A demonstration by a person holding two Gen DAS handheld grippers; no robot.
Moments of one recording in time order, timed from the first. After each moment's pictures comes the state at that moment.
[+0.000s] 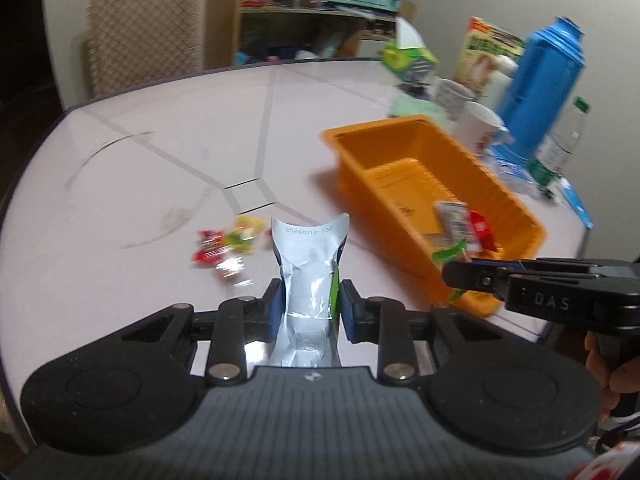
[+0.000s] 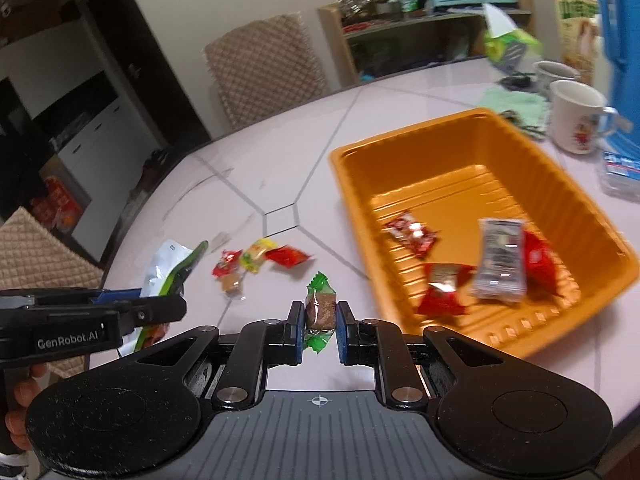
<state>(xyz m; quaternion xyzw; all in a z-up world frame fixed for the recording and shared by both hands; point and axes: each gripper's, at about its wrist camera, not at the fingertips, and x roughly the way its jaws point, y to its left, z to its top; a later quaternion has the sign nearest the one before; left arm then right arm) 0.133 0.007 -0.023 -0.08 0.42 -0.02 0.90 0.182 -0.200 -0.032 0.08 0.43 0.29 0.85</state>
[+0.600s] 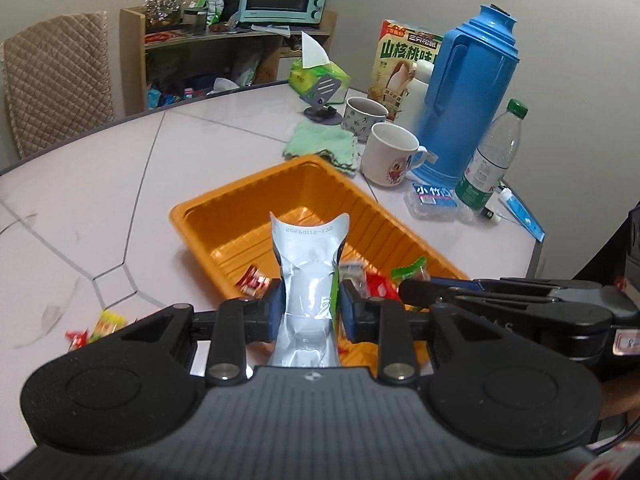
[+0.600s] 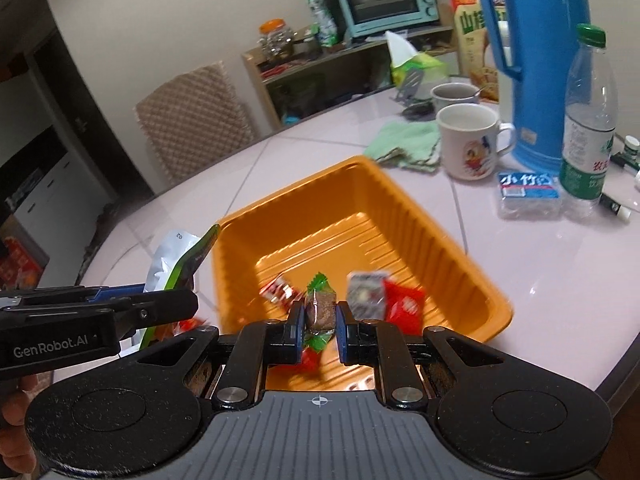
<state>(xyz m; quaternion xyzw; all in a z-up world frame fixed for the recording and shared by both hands) 0.219 -0.095 -0.005 -0.06 0.39 -0.10 0.91 0.235 -0.290 -0.020 0.12 0.41 0.21 0.88</state>
